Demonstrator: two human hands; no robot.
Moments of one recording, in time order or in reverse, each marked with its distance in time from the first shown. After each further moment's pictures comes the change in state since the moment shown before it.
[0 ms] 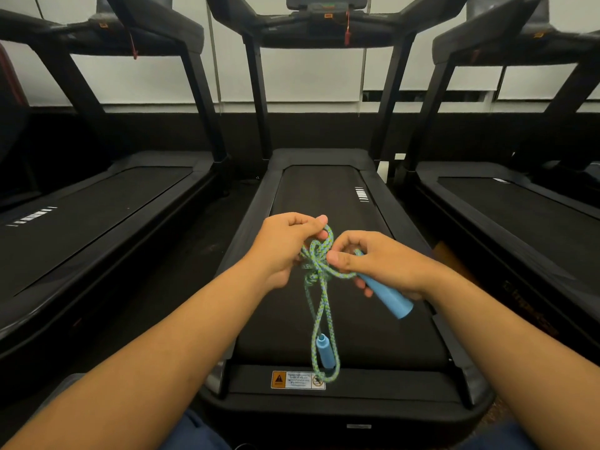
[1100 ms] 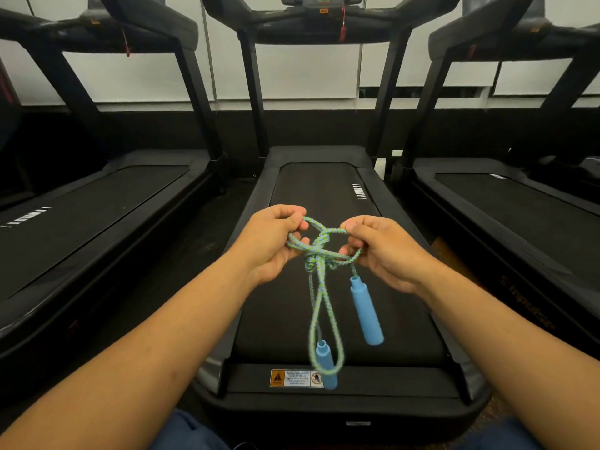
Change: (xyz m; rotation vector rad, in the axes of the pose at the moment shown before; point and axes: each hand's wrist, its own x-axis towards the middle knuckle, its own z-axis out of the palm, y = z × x) left_hand 0.000 0.009 -0.010 -0.246 -0.023 -0.089; right_hand 0.024 0.019 0.001 0.523 0.286 0.005
